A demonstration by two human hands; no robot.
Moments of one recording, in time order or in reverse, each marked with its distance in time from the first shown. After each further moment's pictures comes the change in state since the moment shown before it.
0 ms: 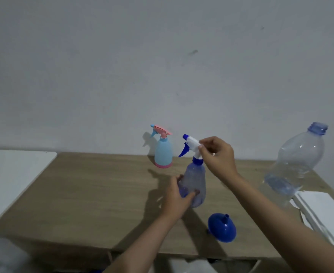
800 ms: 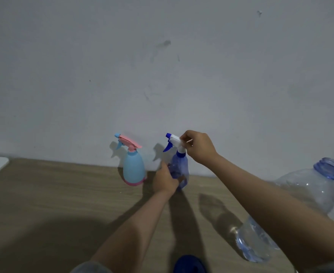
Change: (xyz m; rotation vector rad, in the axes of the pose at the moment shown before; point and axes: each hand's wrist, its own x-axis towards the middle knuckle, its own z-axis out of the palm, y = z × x) left_hand 0.182 0.000 0.094 0.392 0.129 -0.179; right_hand 0.171 0.089 -0.008 -0.517 -0.399 -0.112
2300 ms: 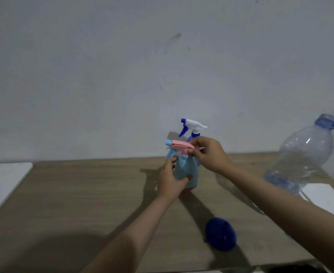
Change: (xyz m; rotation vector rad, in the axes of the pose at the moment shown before) left_hand -0.078 -0.054 -0.075 -0.283 -0.078 0.261; right_hand -0.100 -0.054 0.031 0.250 0.064 0.118
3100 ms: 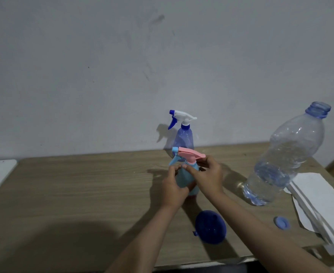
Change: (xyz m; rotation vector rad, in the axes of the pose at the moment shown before) left_hand -0.031 -0.014 0.044 0.032 -0.059 -0.084; right_hand -0.067 0.050 0.041 0.377 0.378 0.231
